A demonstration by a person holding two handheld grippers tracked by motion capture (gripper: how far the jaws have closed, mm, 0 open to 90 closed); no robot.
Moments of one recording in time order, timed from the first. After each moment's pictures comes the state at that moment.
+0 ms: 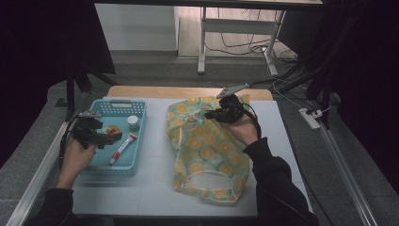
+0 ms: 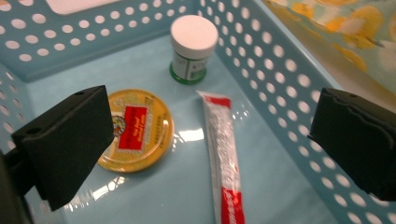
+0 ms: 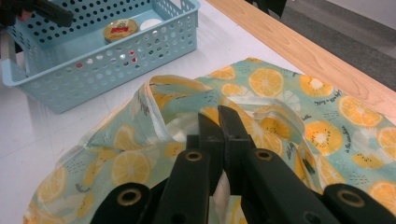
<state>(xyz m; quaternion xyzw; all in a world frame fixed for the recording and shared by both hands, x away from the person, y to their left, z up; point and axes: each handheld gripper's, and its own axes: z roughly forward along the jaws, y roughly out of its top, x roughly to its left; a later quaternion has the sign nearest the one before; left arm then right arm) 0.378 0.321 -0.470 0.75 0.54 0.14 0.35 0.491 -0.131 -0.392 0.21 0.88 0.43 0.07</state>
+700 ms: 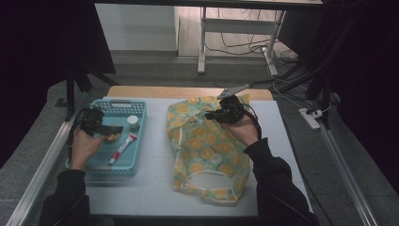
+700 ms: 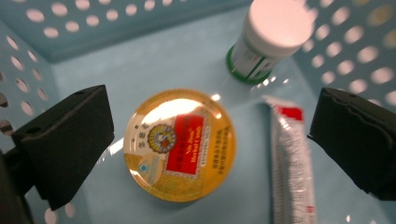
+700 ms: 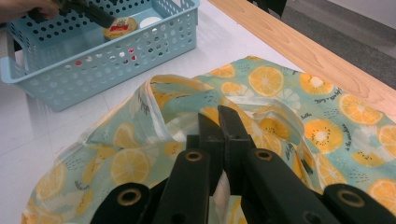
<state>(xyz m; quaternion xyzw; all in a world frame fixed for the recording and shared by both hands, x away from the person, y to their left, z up) 0.425 0.332 -0.496 0.76 0.59 0.13 0.27 0.490 -0.133 -0.395 0.21 0.88 0.42 0.07</state>
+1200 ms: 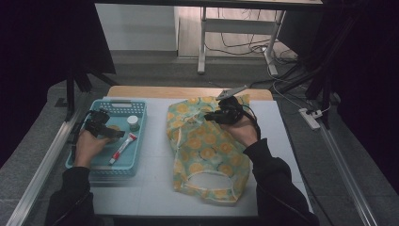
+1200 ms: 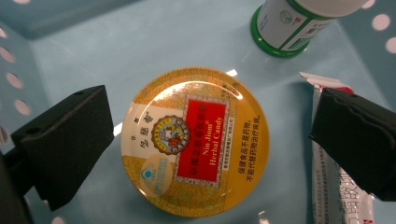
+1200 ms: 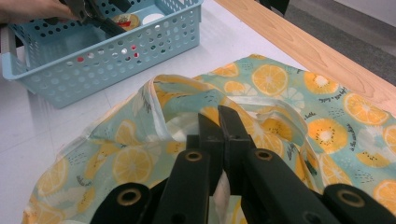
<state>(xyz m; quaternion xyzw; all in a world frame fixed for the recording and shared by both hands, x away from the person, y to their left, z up) 0.438 0.328 -0.517 0.77 0.59 0.11 0.21 0.488 -0.130 -0.396 0.20 0.88 0.42 0.07</state>
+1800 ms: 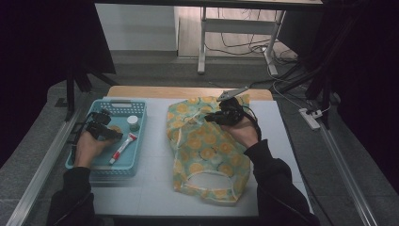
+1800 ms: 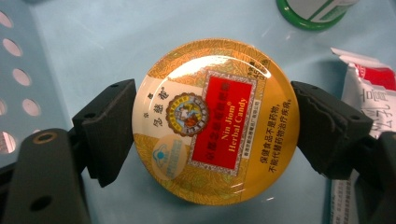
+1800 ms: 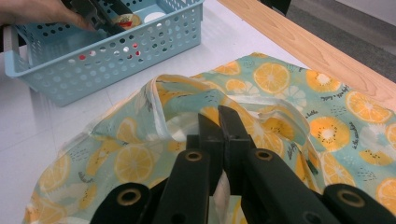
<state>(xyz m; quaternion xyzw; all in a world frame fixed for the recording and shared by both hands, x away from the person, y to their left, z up) 0.438 0.323 -0.521 0.78 0.60 0.11 0.16 0.487 -0.133 -0.398 0.20 0.88 0.42 0.07</state>
